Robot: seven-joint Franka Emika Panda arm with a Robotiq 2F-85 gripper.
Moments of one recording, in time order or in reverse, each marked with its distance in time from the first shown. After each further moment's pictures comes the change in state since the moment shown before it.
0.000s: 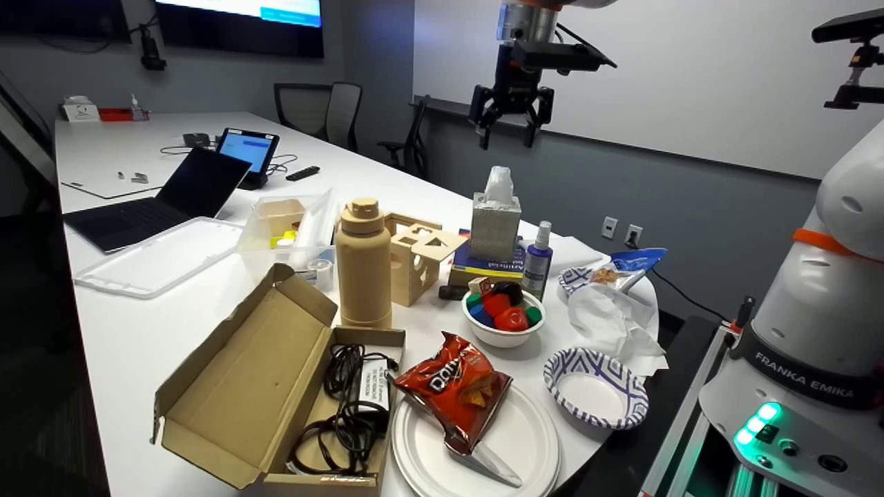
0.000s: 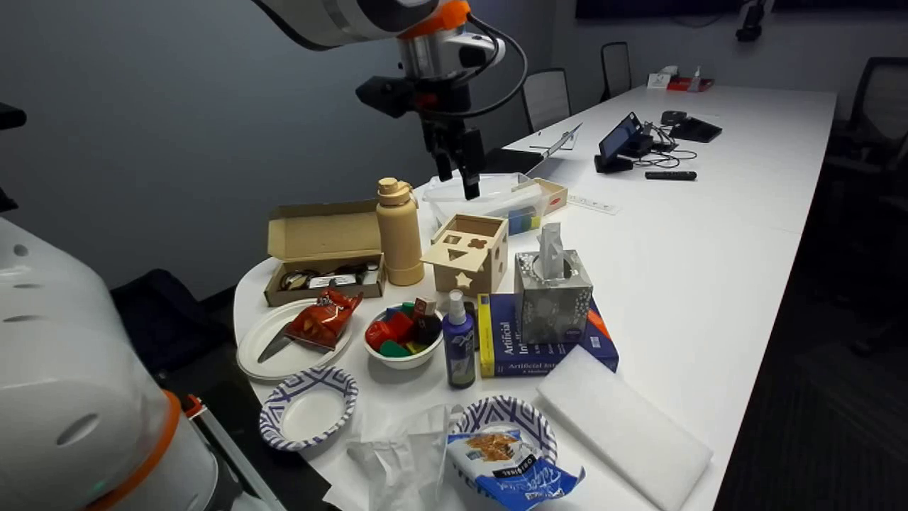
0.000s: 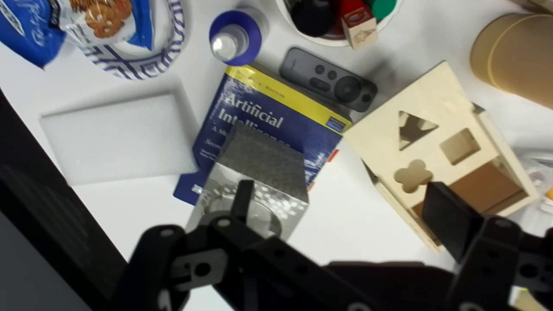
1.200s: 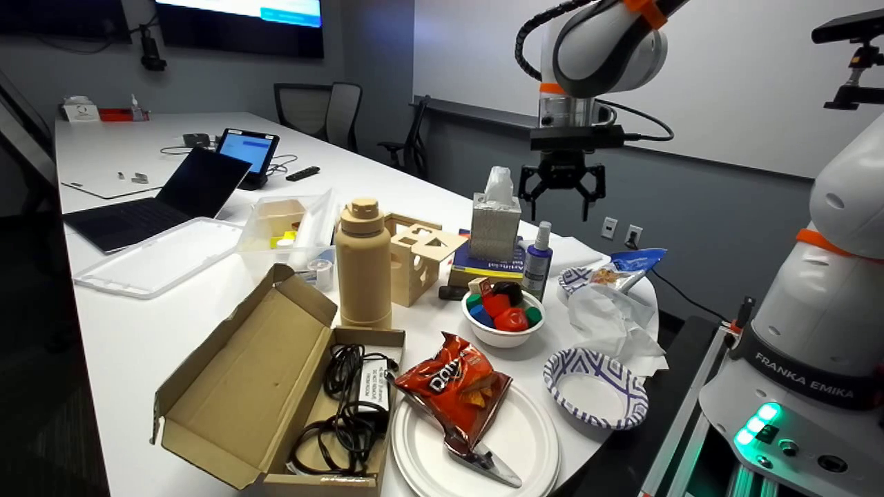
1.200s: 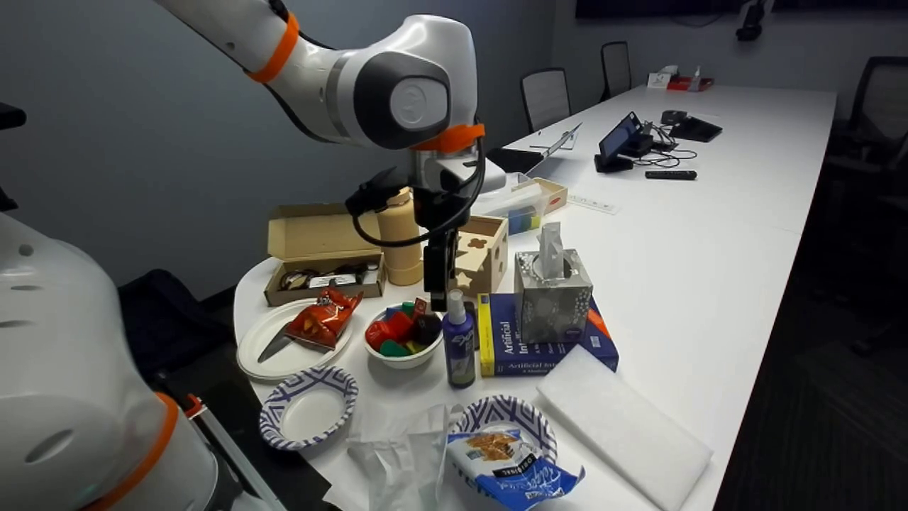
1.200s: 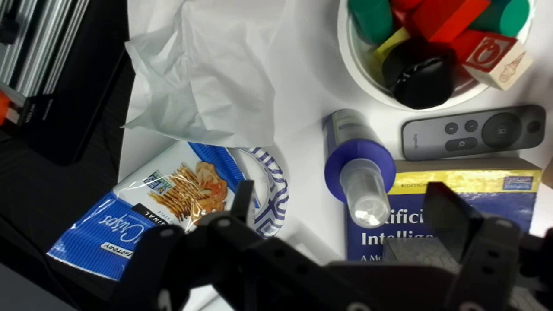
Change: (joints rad) arm -0.084 0.010 -0.041 -0.272 0.013 0.075 0.446
